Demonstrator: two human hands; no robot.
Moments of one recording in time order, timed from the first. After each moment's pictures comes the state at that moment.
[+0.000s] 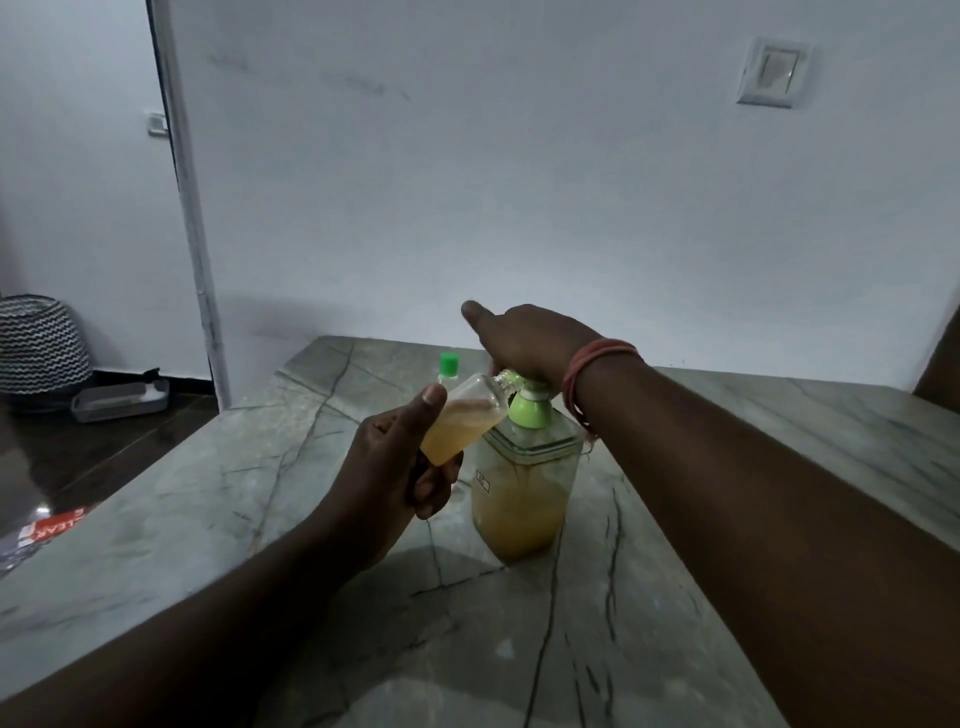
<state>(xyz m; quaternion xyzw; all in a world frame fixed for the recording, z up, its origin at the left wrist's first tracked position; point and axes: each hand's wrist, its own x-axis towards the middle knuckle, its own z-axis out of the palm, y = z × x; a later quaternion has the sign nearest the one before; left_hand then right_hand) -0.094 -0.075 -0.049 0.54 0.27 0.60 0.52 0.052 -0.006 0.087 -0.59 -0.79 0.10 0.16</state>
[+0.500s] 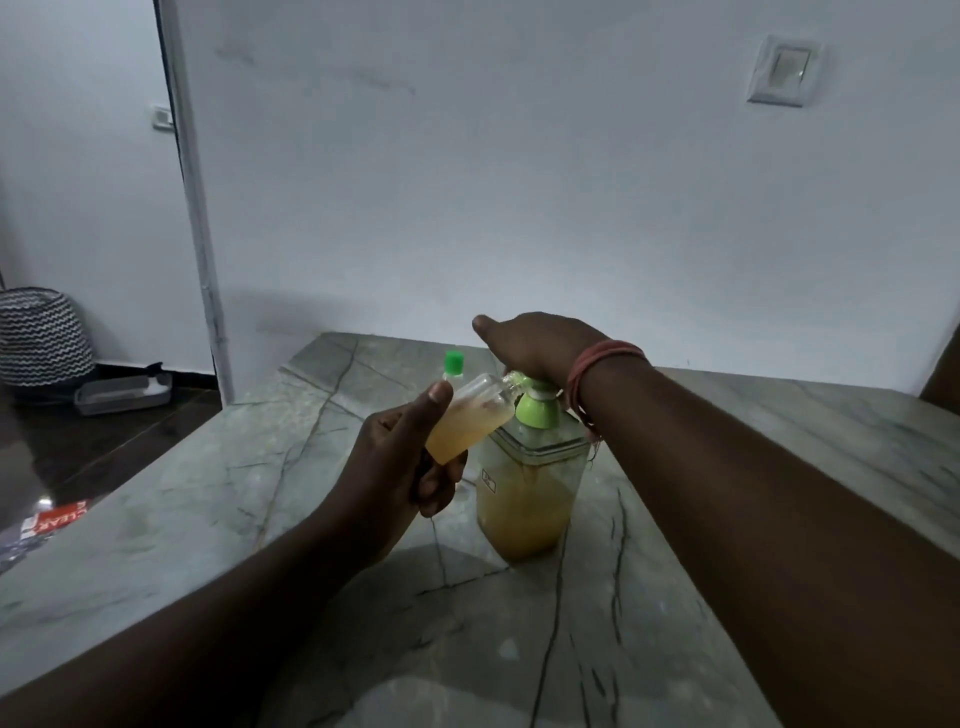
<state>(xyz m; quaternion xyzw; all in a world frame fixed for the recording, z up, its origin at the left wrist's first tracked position) -0.093 -0.077 -0.049 0.54 0.27 0.60 0.53 0.048 -0.008 0.086 -0.61 -0.78 0.08 0.12</state>
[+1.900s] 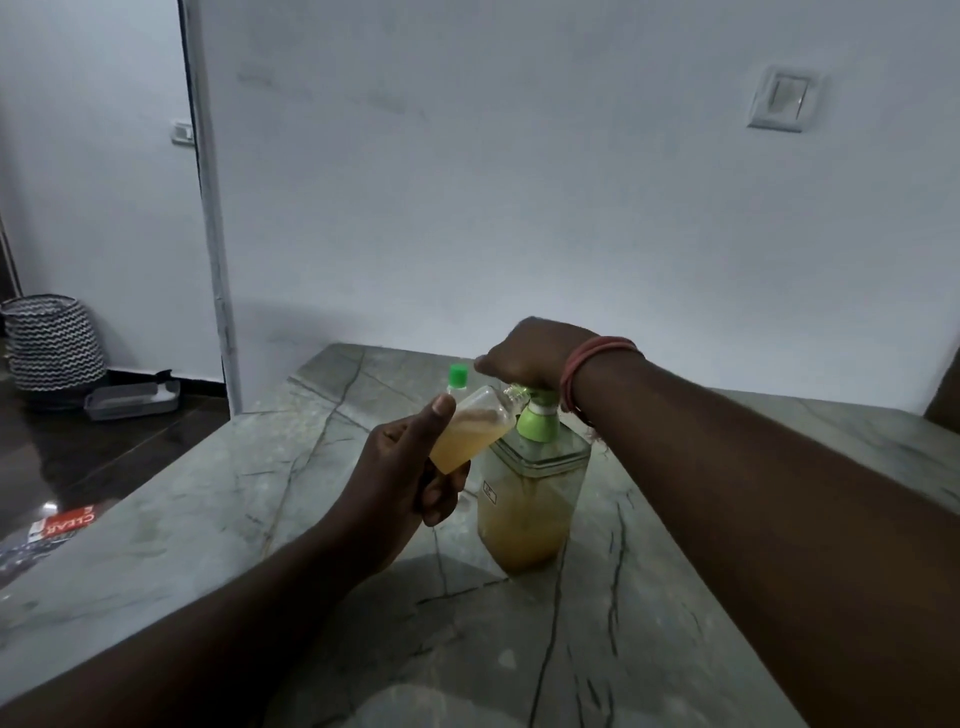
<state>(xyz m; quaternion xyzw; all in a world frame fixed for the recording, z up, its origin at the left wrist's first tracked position) -0.092 -0.076 -0.048 0.54 0.27 0.60 0.53 0.052 -0.005 0.090 -0.61 -0.77 0.09 0.15</state>
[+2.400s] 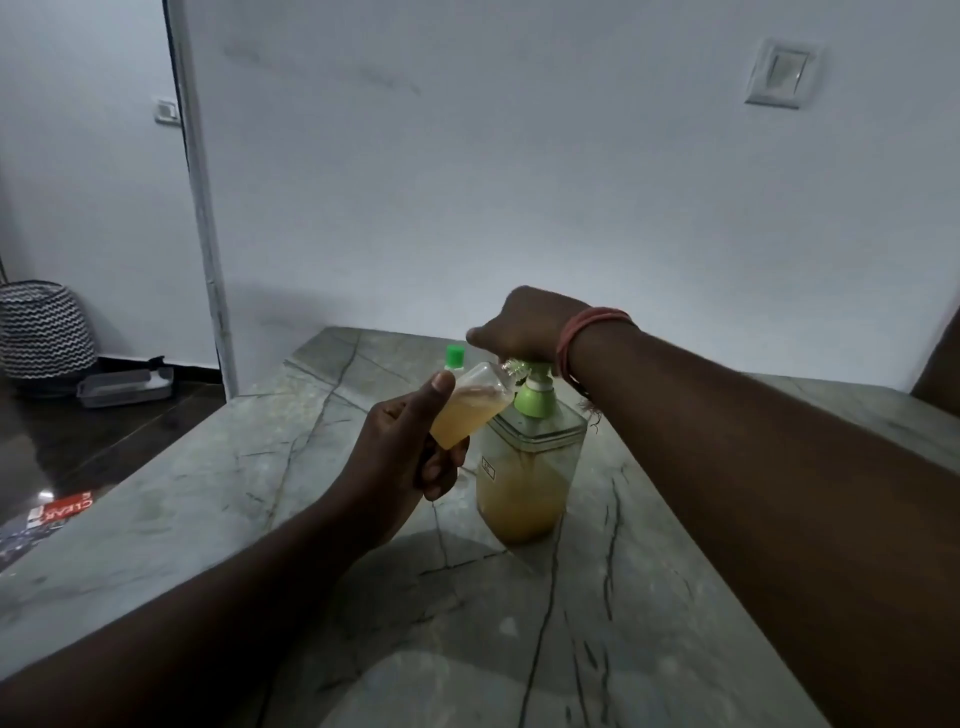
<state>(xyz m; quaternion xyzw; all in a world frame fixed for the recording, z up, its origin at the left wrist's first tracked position) -0.090 -0.079 -0.044 0.54 0.27 0.60 0.52 0.050 -0.007 0.093 -0.60 -0.77 0.08 0.17</state>
